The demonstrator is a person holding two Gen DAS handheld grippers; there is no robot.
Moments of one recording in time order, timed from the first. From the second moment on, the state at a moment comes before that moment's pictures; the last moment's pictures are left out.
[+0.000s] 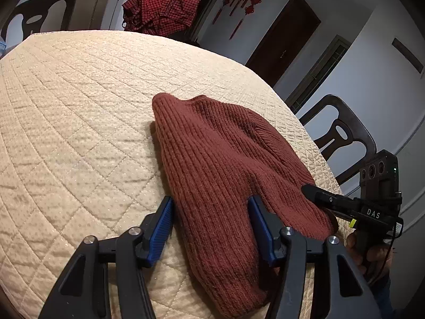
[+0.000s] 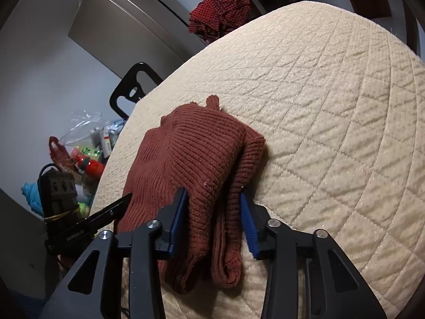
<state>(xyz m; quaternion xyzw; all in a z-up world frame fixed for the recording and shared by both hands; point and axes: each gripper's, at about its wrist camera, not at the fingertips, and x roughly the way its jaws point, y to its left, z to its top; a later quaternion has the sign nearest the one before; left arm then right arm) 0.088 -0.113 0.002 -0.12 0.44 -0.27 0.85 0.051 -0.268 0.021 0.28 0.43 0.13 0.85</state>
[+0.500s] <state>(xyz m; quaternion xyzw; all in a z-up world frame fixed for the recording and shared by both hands) 0.093 -0.056 0.046 -0.11 0.38 -0.24 0.89 0.080 -0.205 0.052 0.28 0.40 0.21 0.84</state>
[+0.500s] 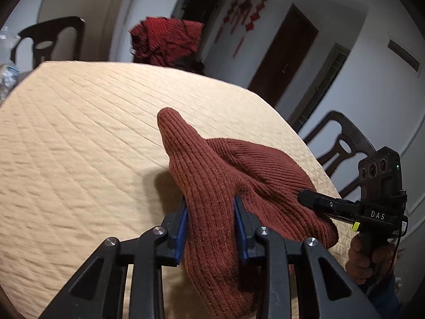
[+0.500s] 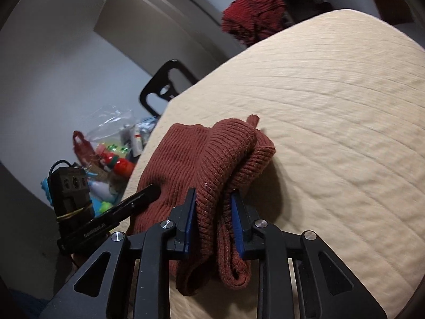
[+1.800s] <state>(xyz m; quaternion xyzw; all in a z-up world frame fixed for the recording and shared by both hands) 0.148 0.076 0.017 -0.08 0.37 -0.13 0.92 0.209 -0.026 0.022 0.08 0.45 0.22 0.86</state>
